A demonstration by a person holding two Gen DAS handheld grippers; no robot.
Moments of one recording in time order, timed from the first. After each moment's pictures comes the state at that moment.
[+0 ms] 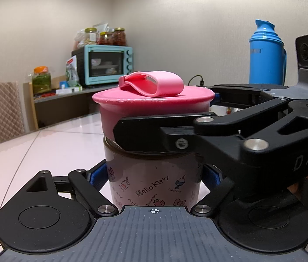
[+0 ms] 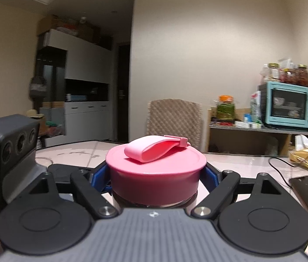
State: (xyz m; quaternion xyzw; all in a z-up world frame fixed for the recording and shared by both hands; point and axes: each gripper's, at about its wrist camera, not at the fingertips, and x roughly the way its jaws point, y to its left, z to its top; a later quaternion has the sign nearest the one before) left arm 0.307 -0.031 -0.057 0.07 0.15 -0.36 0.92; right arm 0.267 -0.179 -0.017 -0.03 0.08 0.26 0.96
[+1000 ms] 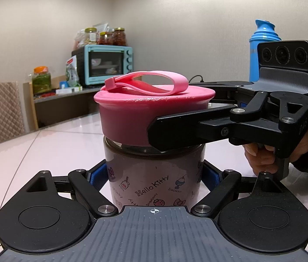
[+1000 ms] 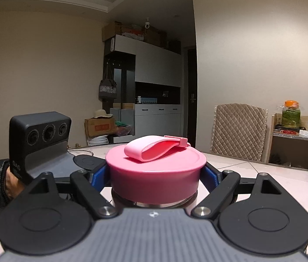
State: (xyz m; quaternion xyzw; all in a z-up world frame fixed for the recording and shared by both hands) left arm 0.309 -0.029 -0.057 0.07 0.15 -0.36 0.92; right arm 0.303 -0.225 -0.012 -0.03 0.07 0.45 0.89
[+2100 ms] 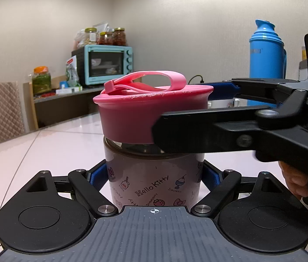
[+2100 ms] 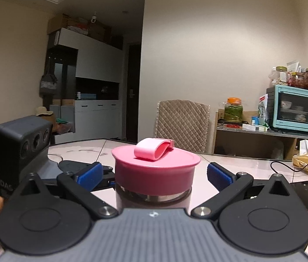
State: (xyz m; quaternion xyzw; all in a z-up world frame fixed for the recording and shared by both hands) left arm 0.310 -0.028 -0.057 0.07 0.15 -0.36 0.92; right arm 0.257 -0.186 -0.004 -0.03 0.08 0.25 0.96
